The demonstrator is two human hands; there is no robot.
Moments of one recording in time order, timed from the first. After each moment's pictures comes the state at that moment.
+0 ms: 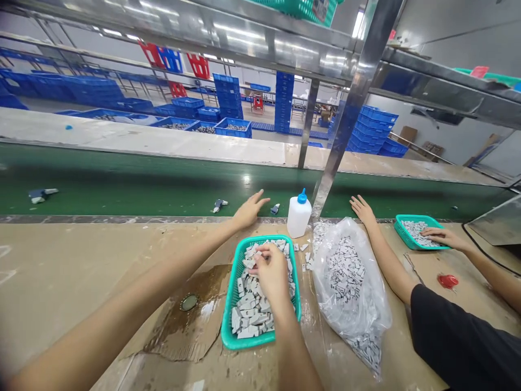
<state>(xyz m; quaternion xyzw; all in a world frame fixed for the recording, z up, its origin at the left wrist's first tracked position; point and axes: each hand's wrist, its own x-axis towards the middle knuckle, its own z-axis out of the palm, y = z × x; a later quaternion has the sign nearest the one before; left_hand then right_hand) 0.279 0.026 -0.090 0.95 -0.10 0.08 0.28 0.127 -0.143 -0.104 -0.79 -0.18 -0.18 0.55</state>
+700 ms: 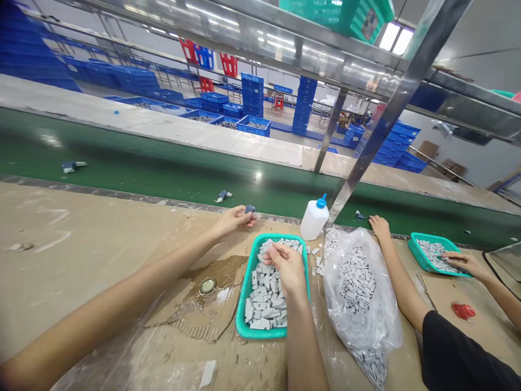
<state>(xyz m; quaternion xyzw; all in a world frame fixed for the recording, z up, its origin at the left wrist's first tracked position) 0.187 0.077 -0.092 0.74 0.03 0.04 0.67 0.126 -0.150 -0.089 -0.69 -0.15 0.02 0.70</state>
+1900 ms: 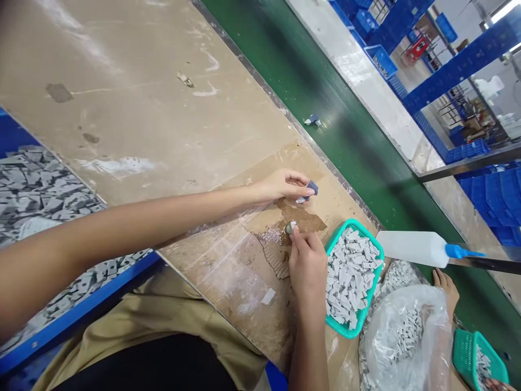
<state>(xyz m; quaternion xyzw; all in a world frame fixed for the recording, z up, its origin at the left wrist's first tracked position) 0.051 0.131 -0.099 0.48 0.07 0.06 0.87 0.050 -0.071 -0.089 -0.85 -0.49 -0.09 0.18</state>
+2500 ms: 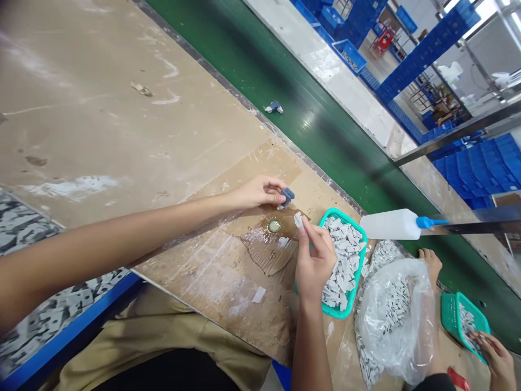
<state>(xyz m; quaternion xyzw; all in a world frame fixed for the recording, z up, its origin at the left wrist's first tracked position) 0.048 0.123 -0.098 0.53 0.07 0.02 0.84 0.050 -0.081 -0.069 -0.82 -0.27 -0.09 0.50</state>
